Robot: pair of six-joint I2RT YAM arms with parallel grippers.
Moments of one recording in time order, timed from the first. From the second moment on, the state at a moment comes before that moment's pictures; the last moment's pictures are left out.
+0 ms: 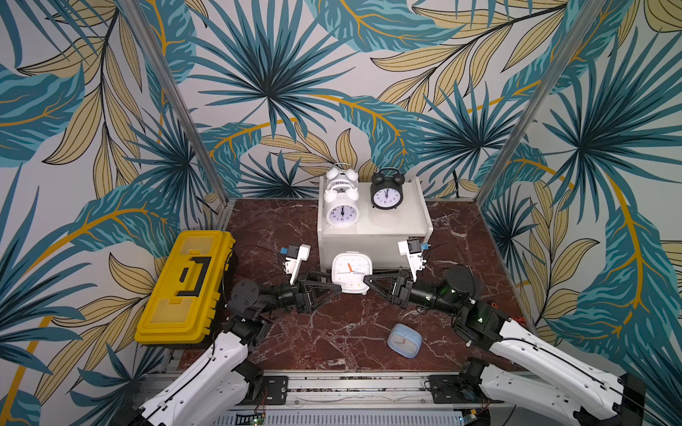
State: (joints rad) left arm -0.47 0.80 0.45 0.71 0.93 -1.08; right arm 0.81 0.88 0.74 0.17 -0.38 0.83
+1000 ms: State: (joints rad) left arm -0.45 0.82 0.51 0.54 1.01 -0.99; right arm 0.78 0.99 1.10 -0.49 -0.46 0.47
